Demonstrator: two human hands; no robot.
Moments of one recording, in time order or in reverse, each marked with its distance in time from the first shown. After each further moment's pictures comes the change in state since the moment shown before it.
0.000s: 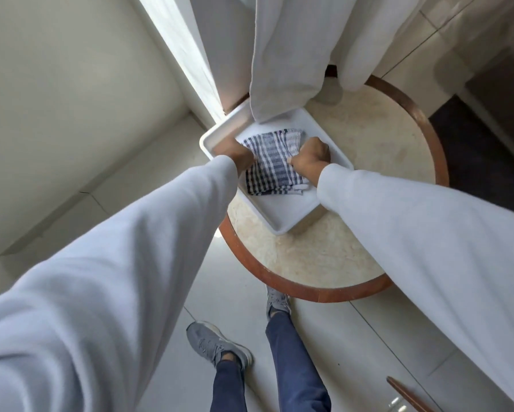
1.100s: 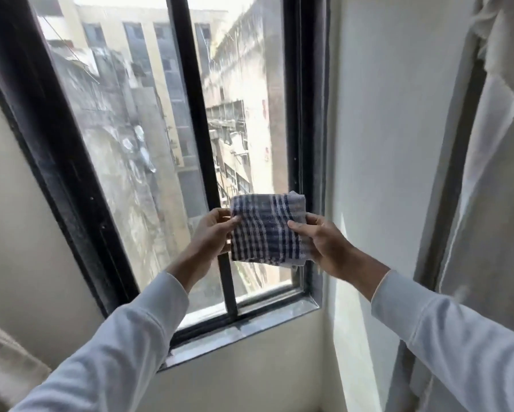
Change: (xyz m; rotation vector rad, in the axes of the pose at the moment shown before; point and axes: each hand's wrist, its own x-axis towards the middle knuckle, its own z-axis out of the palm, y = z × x) left_hand -0.475 0.036 -0.711 -0.738 0.447 0.821; right_hand -0.541 -0.486 -0.383 1.015 -0.620 -1.132
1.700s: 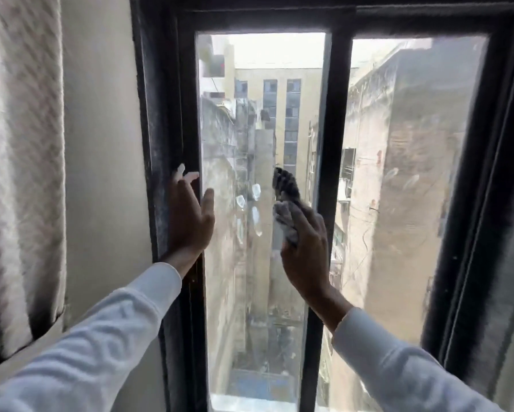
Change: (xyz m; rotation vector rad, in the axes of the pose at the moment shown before) left_hand 0.139 0.083 -0.246 0.751 1.048 0.737; right_hand 0.248 -0.018 0.238 -0.702 0.227 -1.096
